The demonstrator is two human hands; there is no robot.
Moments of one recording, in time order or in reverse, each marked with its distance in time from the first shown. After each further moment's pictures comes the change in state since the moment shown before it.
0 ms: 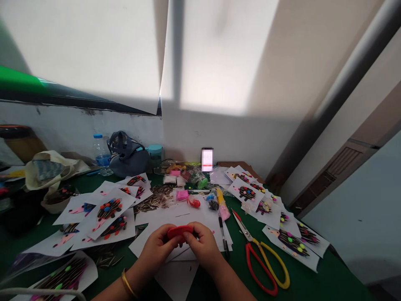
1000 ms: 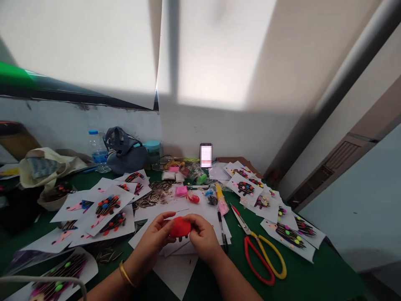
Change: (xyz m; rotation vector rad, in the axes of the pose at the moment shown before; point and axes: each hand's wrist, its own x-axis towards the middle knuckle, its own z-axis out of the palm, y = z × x) left_hand 0.003 -0.003 -0.001 -0.478 0.052 -0.269; right_hand 0.000 0.006 0.000 0.004 0.162 0.010
